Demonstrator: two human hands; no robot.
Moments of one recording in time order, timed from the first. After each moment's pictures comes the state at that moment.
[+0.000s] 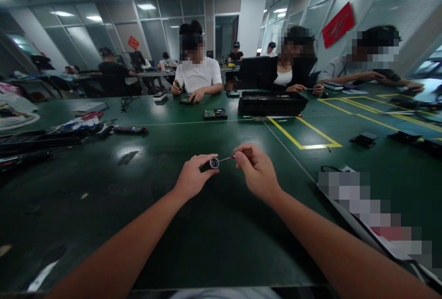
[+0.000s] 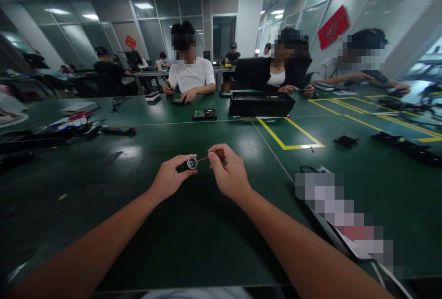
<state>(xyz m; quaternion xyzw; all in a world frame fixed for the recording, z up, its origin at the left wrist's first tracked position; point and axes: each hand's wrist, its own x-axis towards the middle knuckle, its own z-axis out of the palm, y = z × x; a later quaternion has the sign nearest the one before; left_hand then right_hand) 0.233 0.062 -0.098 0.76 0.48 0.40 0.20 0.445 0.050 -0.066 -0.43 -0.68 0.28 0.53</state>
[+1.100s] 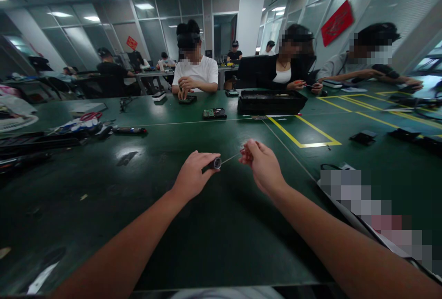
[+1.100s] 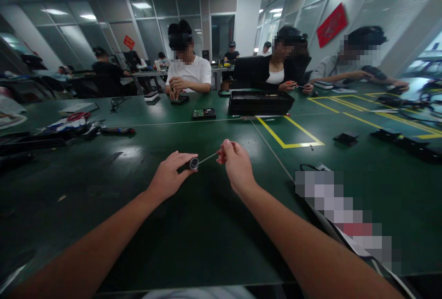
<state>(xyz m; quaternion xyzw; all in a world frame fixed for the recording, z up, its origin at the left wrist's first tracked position) 0.236 0.057 -0.085 0.80 0.47 0.34 0.12 0.445 0.072 -0.075 -0.46 -0.49 0.43 0.61</state>
